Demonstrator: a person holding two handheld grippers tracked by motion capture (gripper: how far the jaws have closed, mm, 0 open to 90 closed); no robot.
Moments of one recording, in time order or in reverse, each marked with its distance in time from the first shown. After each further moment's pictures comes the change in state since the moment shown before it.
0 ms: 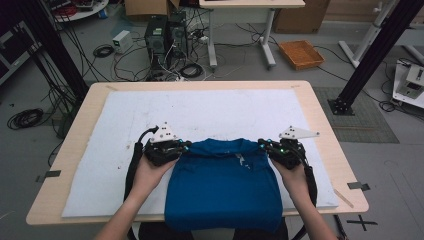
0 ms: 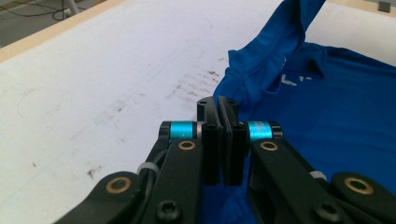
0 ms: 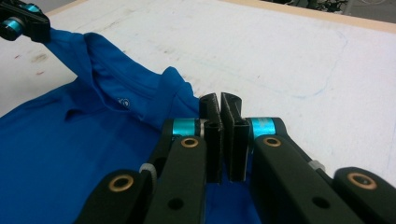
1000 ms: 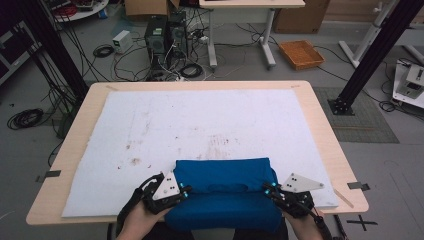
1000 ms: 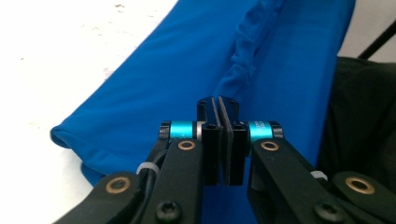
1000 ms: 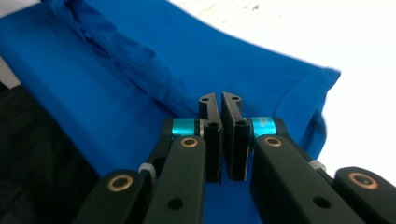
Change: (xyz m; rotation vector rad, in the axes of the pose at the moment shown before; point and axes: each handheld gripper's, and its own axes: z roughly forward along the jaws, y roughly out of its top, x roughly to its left) left arm -0.084 -0.062 -0.025 0.122 -0.068 0.209; right arm 0.059 -0.082 -0.051 0.112 -0.002 -0.149
